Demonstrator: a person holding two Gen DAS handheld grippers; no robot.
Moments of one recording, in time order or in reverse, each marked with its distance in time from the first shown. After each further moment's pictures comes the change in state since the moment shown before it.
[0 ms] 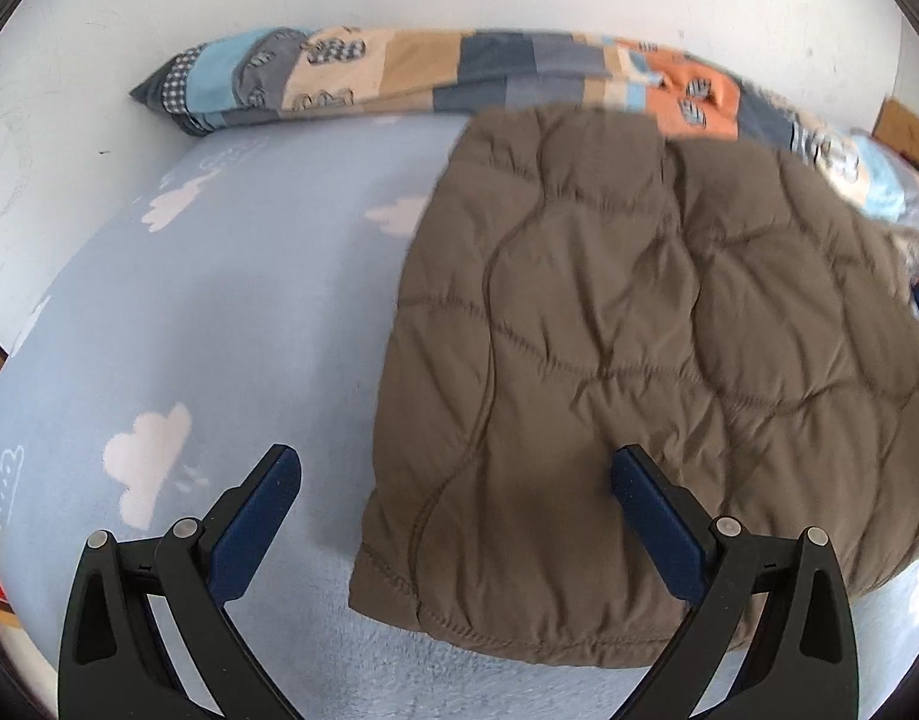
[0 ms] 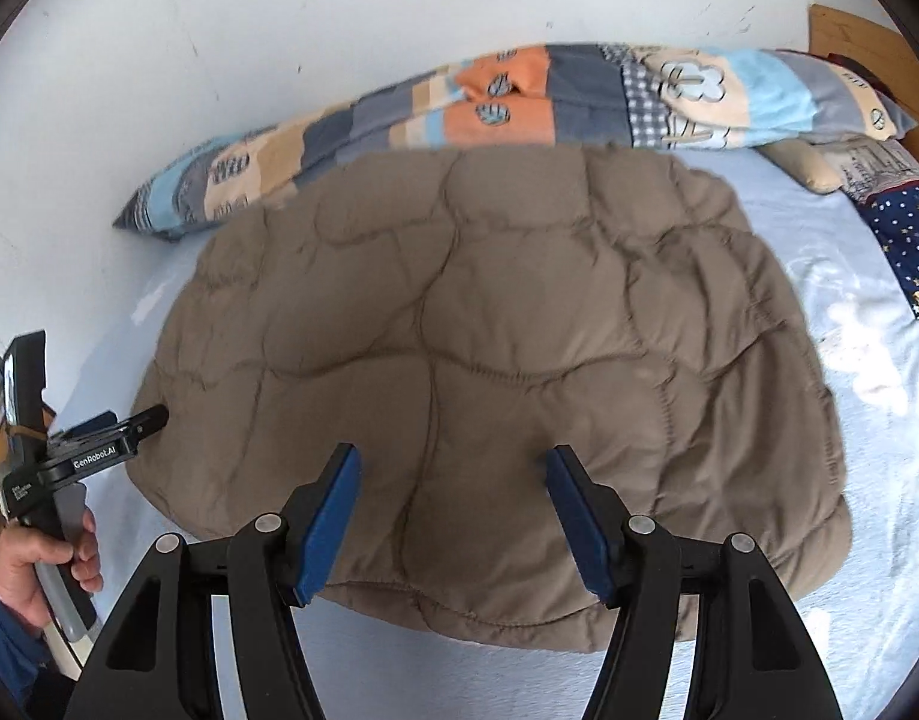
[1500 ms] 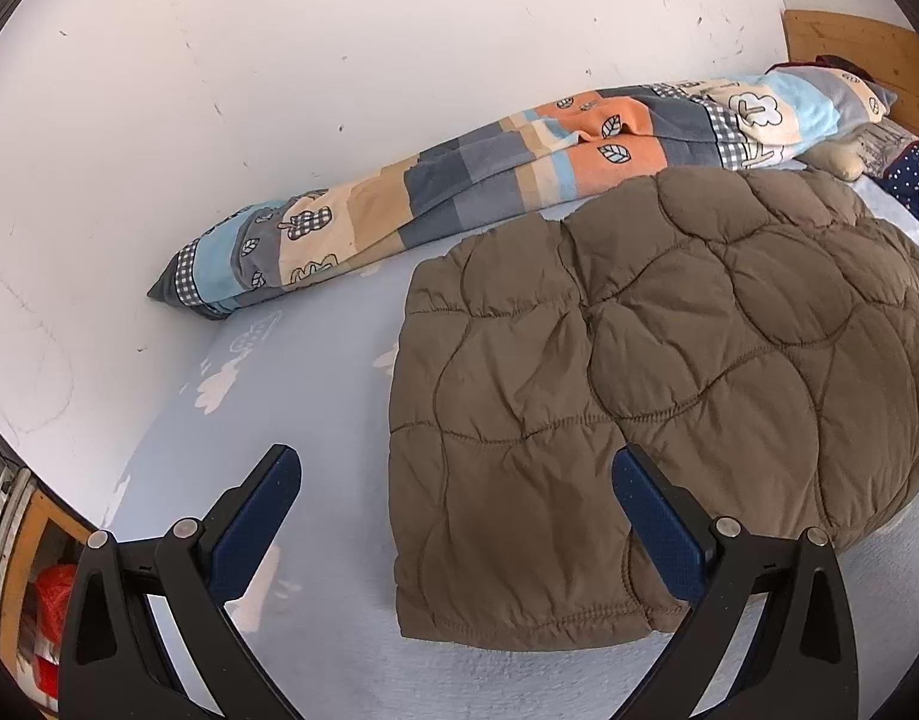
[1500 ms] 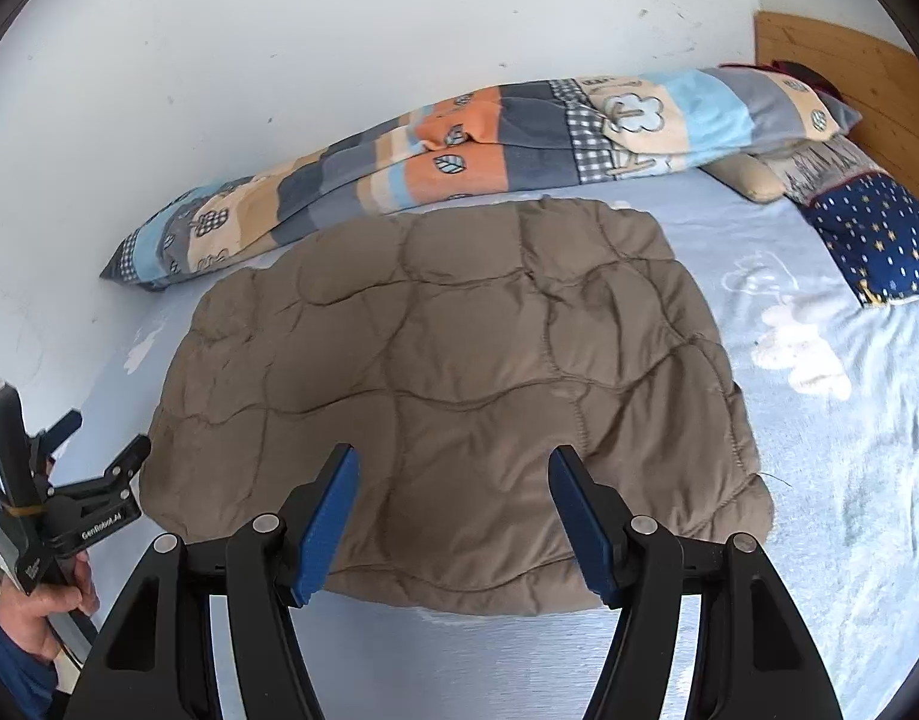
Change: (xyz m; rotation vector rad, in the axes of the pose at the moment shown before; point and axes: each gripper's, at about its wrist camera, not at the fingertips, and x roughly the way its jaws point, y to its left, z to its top) left arm -0.072 -0.057 -0.009 0.319 -0.280 0.148; right arm -0.062 -0.019 0.005 0.089 -0.112 -0.053
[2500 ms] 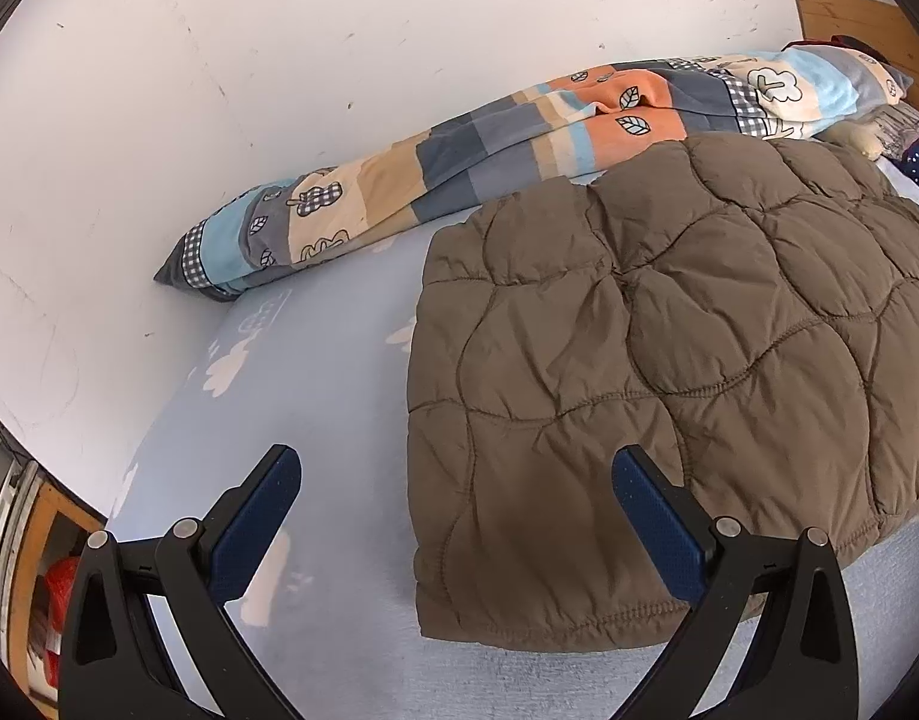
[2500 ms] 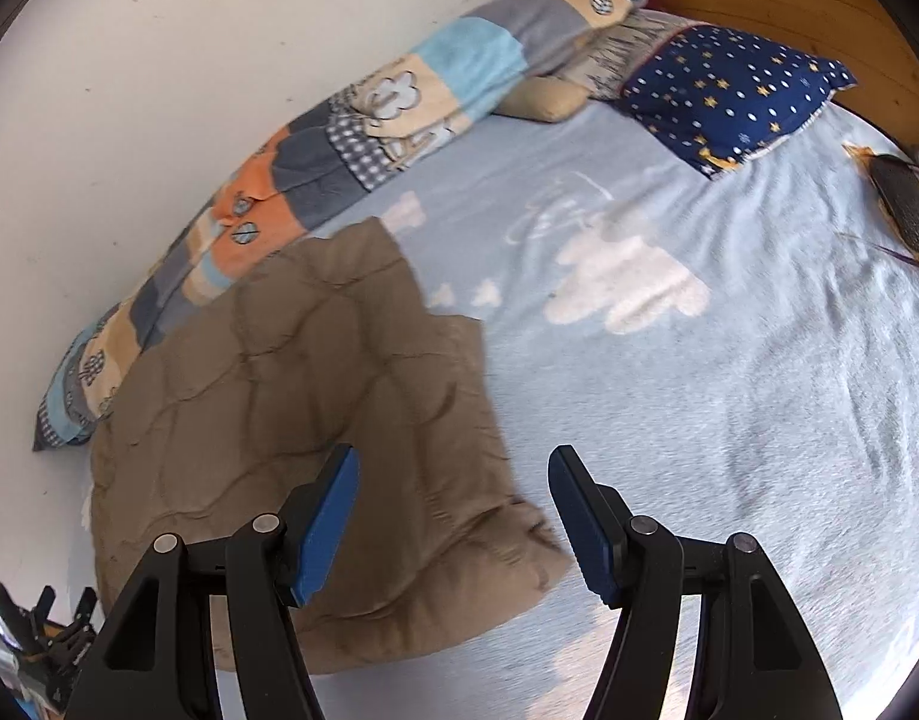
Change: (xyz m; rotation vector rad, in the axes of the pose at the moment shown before) left arm 0.021 0.008 -0.006 0.004 0.049 0.032; right arm -0.002 -0.155 0.006 0.397 0.007 -0.150
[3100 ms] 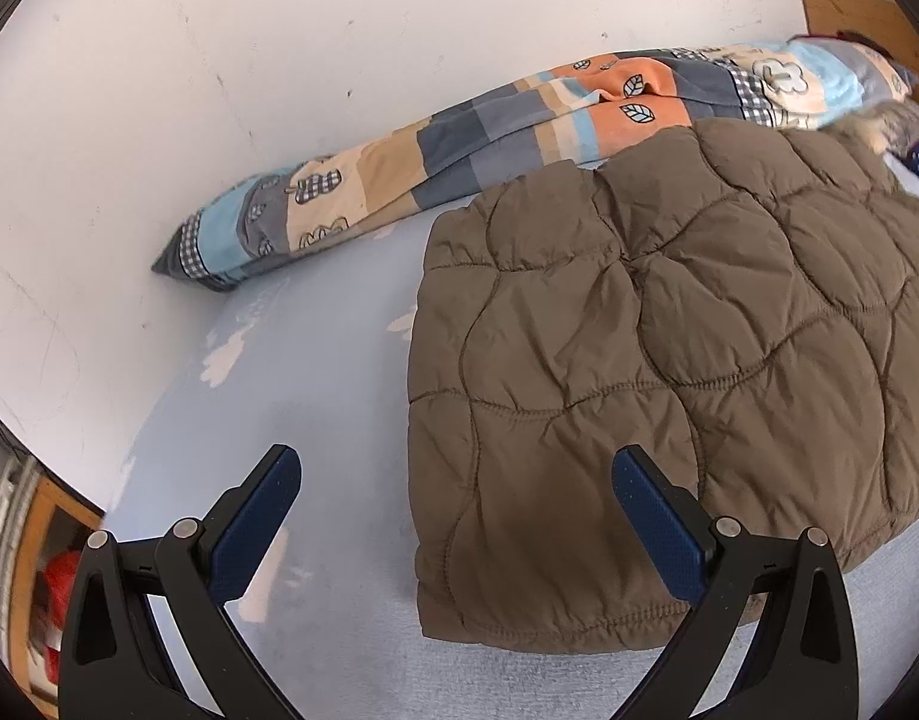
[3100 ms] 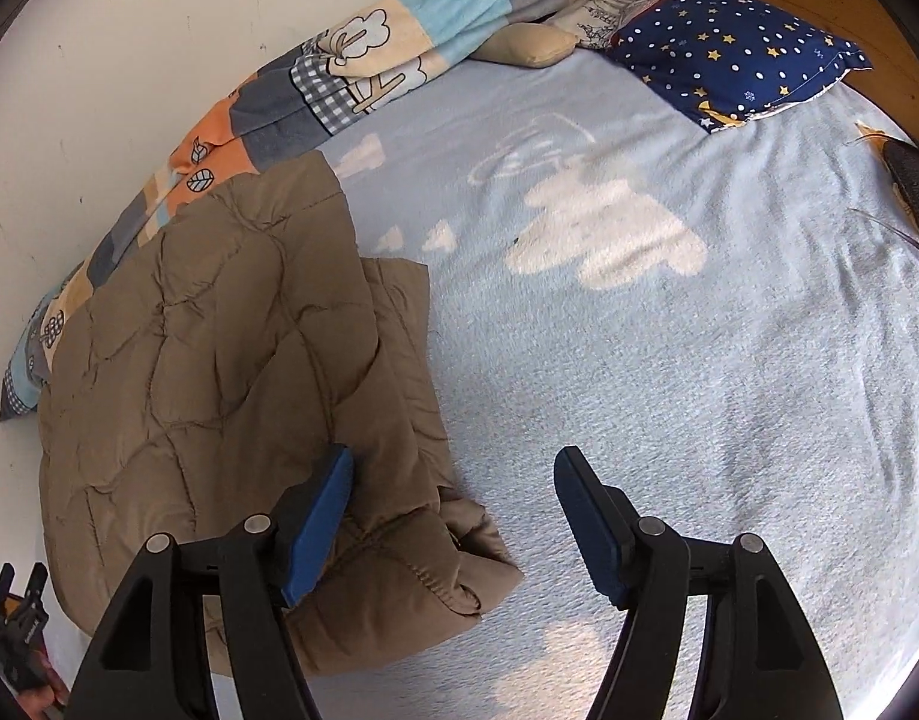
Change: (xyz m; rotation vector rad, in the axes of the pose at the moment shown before) left arm 0.009 0.006 0.000 -0.022 0.034 -0.012; right arm 0.042 -0.020 -0.003 -0.041 0.106 -0.048
